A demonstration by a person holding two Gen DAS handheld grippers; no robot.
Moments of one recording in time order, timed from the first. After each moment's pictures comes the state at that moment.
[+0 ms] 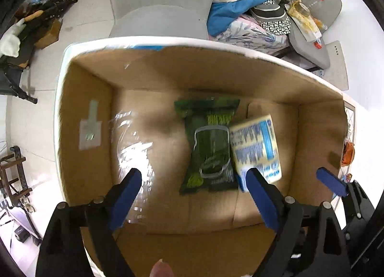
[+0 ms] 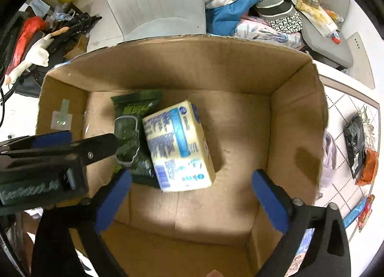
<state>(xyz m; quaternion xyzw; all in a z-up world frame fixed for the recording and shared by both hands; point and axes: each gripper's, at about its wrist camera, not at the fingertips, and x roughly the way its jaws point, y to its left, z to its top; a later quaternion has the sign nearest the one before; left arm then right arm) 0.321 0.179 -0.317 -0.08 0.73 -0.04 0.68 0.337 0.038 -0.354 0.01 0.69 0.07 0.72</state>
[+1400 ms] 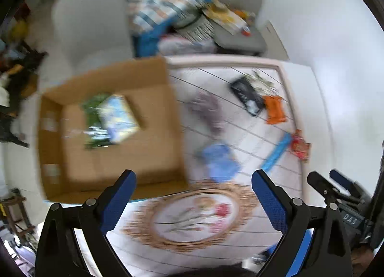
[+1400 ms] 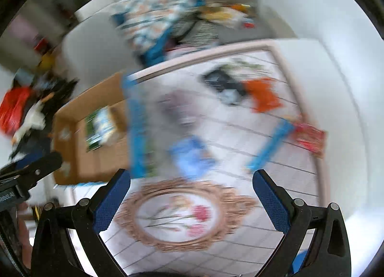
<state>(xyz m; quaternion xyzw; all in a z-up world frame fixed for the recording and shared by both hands) 0.238 -0.047 -0.195 -0.03 0.67 -0.14 0.73 0.145 -0.261 -0.201 0.15 0.61 -0.08 0.77</state>
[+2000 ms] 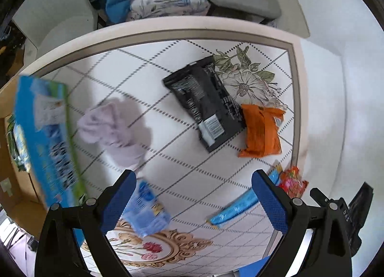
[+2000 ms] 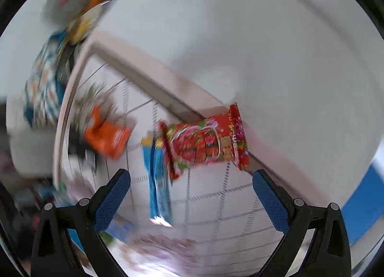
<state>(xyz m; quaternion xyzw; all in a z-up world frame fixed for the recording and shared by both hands) 0.349 -0.233 -0.330 -0.03 0.77 -0.09 0.63 0.135 -0.559 -0.373 0.46 0.62 -0.26 0.58</state>
